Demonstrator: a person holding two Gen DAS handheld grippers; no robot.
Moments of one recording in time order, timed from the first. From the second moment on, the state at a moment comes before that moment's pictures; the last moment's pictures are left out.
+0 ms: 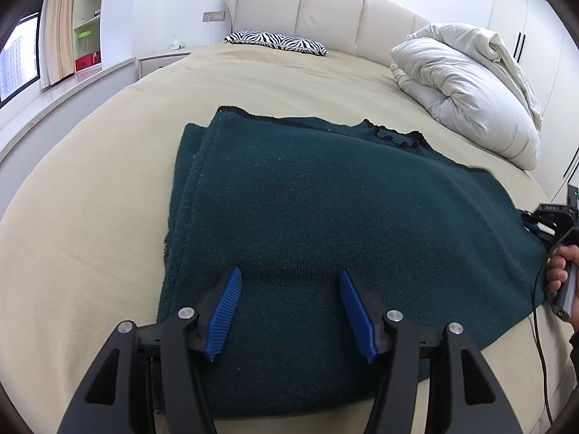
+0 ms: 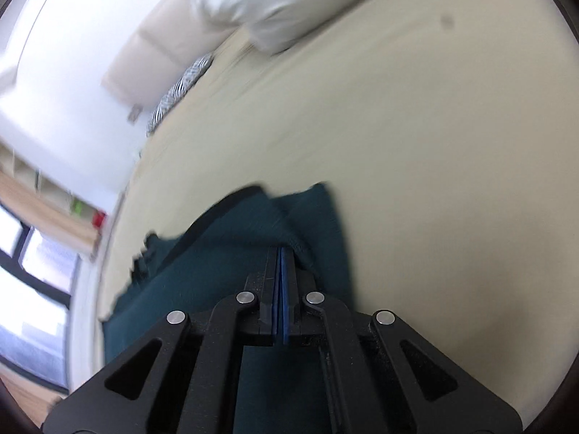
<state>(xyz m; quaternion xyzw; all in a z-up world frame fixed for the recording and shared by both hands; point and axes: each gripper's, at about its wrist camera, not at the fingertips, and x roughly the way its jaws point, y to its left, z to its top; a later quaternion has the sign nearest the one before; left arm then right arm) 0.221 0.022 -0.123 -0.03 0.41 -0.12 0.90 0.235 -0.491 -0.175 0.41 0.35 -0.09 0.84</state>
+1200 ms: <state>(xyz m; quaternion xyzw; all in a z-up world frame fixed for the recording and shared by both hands) 0.263 -0.053 -0.113 -0.04 0.45 -0.17 0.88 0.233 -0.463 -0.187 0.43 0.49 0.08 0.75</state>
